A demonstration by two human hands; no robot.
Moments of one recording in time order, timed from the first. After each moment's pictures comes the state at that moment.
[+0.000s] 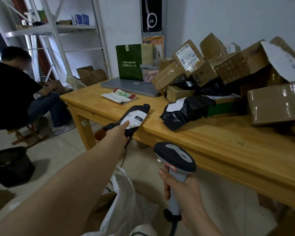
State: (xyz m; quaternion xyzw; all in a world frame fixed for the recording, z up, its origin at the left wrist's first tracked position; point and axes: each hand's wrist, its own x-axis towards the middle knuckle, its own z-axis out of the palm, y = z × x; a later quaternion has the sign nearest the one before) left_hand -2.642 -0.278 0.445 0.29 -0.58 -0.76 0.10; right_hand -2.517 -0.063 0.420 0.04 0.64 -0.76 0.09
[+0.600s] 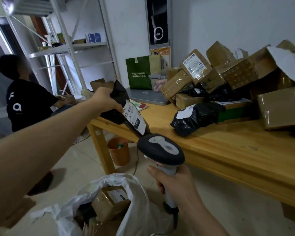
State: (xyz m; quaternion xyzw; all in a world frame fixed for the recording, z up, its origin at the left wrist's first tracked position) left_hand -2.594 -0.311 0.612 0.19 -0.91 -0.34 0.12; right_hand -2.511 -0.099 0.456 -0.09 0.66 -0.74 0.09
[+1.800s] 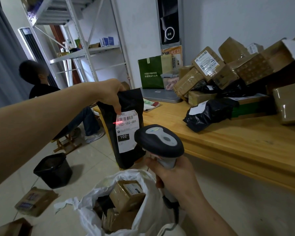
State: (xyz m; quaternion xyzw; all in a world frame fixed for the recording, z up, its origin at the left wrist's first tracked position) left_hand -2.543 -0.319 0.661 0.07 -0.99 -0.07 -0.02; right_hand -2.468 -0.117 0.481 -0.19 0.67 -0.72 0.04
